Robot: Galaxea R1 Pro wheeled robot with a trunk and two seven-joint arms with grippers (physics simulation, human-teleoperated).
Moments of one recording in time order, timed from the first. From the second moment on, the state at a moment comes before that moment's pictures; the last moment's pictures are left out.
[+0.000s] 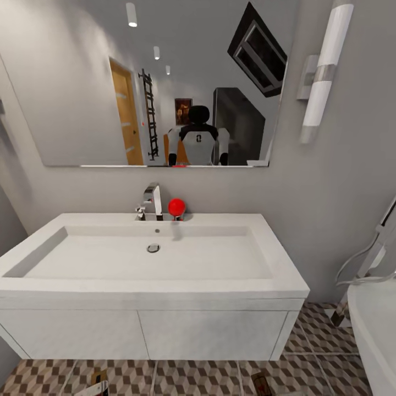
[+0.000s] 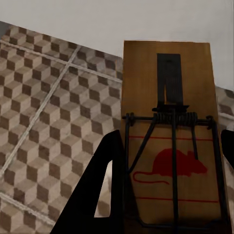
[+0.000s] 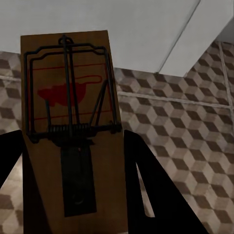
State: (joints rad) left arm -0.30 0.09 -0.21 -0.20 0.49 -0.44 0.19; right arm -0.38 0.00 -0.30 0.07 0.48 -0.61 -0.16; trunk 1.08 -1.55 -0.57
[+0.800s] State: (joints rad) left arm -0.30 0.09 -0.29 -0.29 0.19 -0.28 0.49; right arm -0.38 0.00 -0.30 0.07 0.48 -0.61 -0.17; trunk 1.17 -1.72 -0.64
